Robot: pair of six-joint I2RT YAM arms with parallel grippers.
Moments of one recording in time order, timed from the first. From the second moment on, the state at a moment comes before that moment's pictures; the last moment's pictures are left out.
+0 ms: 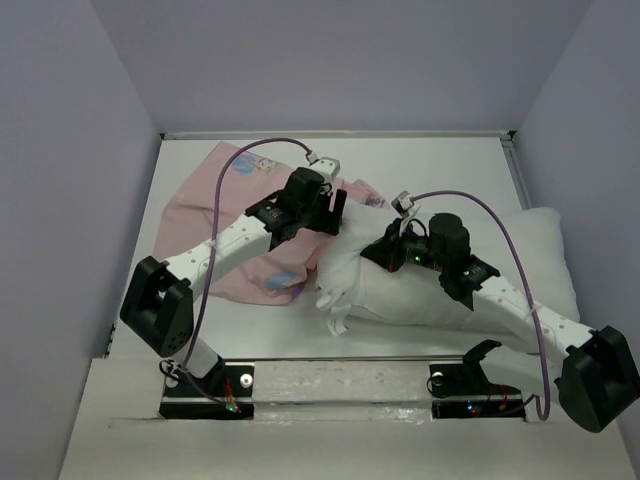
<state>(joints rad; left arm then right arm) -0.69 1.51 1.19 -0.31 -0.08 -0.25 0.54 1.07 0.61 0.19 -0.50 0.27</state>
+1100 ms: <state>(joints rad) -0.75 1.24 1.31 -0.41 0.10 -0.24 0.61 1.21 0.93 0.21 -0.56 0.02</state>
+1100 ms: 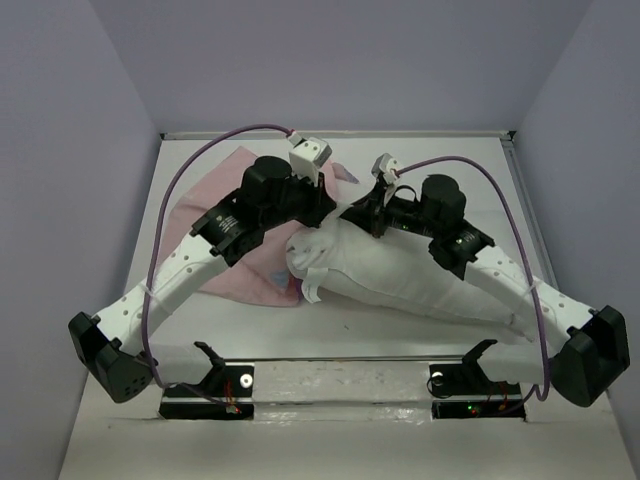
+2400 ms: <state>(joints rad) -0.67 1.55 1.40 -0.31 0.10 -0.25 0.64 1.48 0.74 0.69 0.02 0.10</state>
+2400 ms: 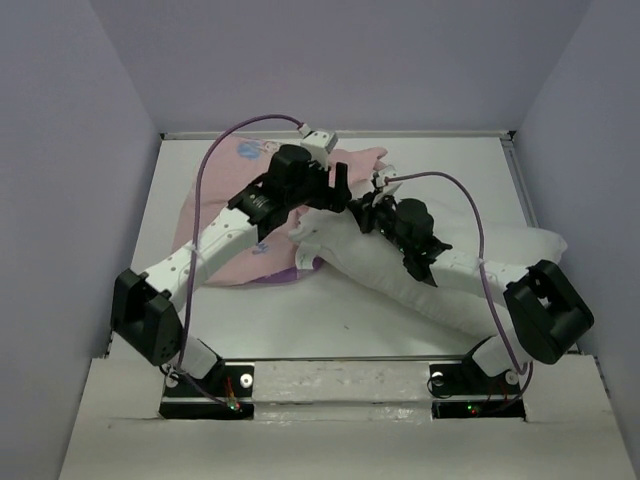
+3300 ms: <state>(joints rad) -0.61 1.30 0.69 0.32 0.06 -0.53 0.19 1.50 0.93 0.55 -0.76 0.66</state>
